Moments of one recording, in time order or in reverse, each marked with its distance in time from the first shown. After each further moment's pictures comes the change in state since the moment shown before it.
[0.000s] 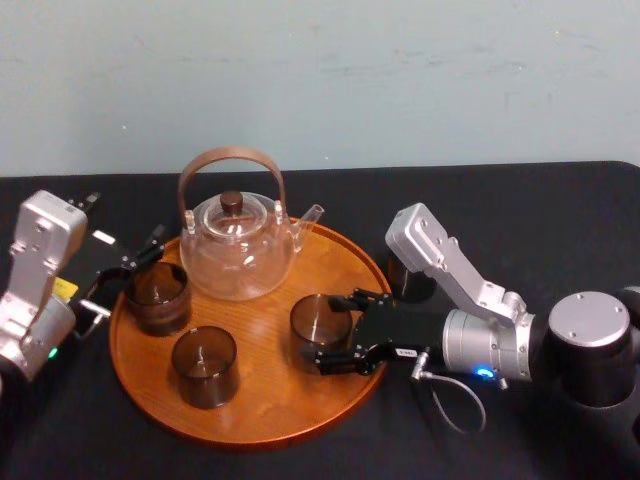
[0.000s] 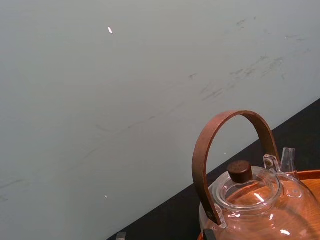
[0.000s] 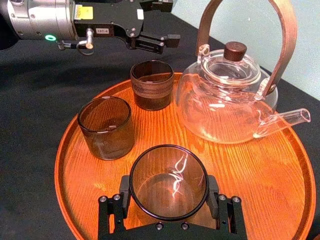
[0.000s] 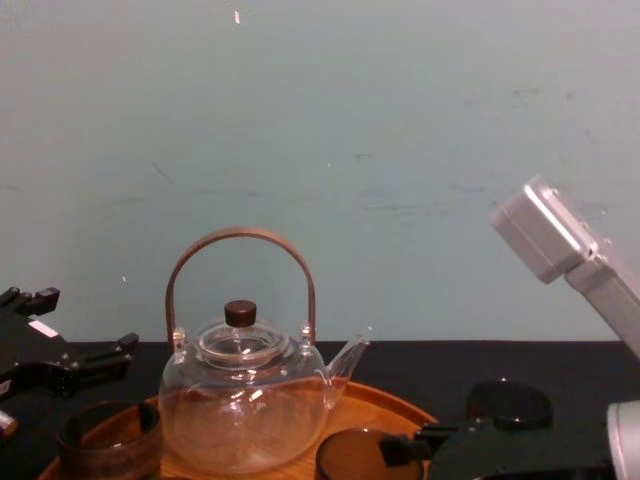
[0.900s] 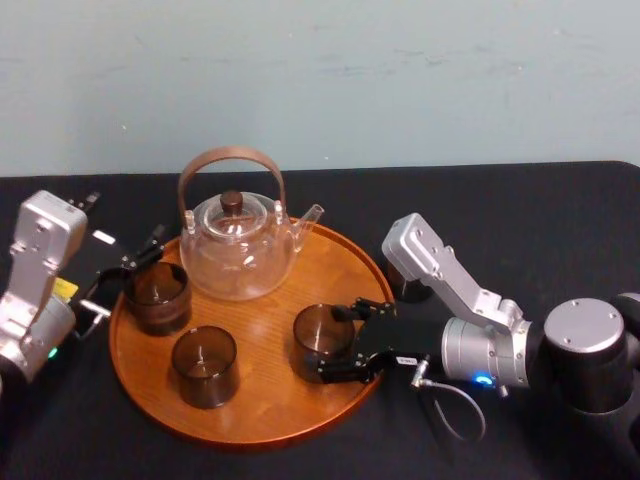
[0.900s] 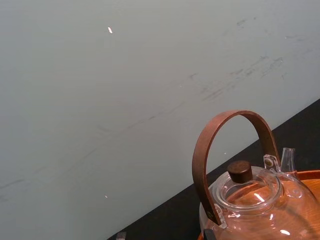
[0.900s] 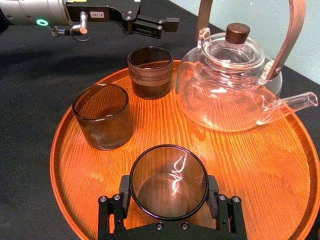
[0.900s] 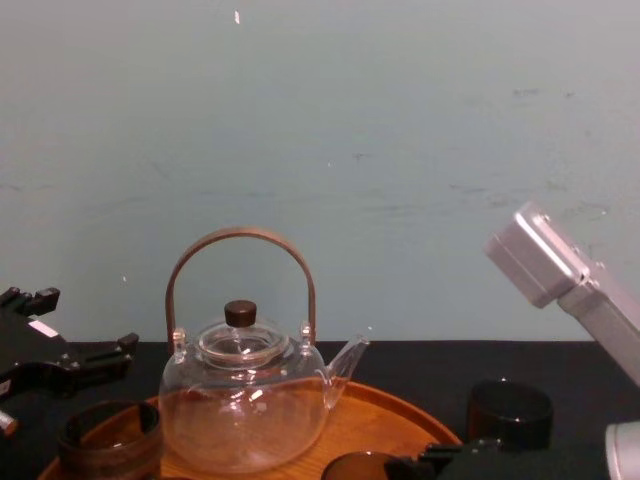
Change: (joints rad) left arm 0.000 0.000 0.000 0.000 0.000 0.000 0.000; right arm -0.004 -0.008 -0.005 0.021 -0.017 0.013 -0.003
